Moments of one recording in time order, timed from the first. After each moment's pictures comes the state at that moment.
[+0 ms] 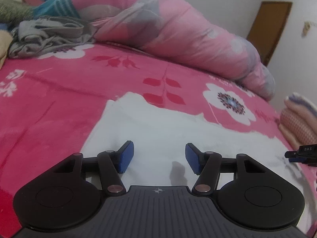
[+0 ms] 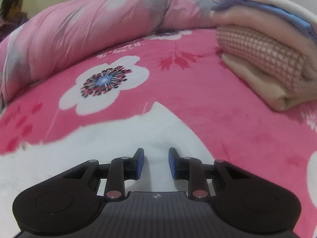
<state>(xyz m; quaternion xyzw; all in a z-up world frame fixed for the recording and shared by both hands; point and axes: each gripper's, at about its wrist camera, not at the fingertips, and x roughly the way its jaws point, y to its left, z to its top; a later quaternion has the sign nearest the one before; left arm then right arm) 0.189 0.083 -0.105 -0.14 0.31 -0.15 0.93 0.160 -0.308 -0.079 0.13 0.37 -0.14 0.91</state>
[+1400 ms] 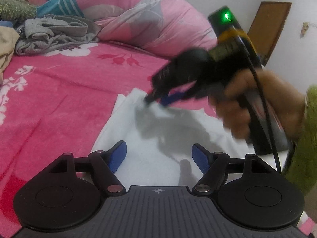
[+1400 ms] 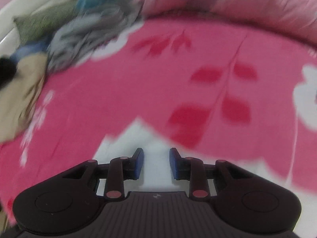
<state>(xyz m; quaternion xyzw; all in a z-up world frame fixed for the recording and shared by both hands) 0.173 0.095 -0.105 -0.14 0.31 -0.16 0.93 0.312 -0.017 -0.098 -0.01 0.48 0.16 0.87</state>
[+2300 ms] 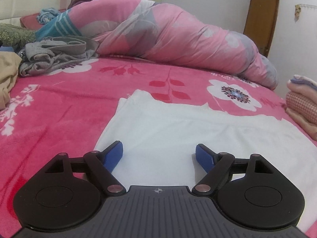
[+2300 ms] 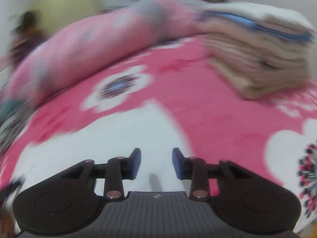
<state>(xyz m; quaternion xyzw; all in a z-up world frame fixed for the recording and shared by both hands) 0.157 0.079 -0.114 -0.06 0.27 -0.13 0.95 0.030 -0.350 -0.044 0.15 0.34 -0.06 0.93</state>
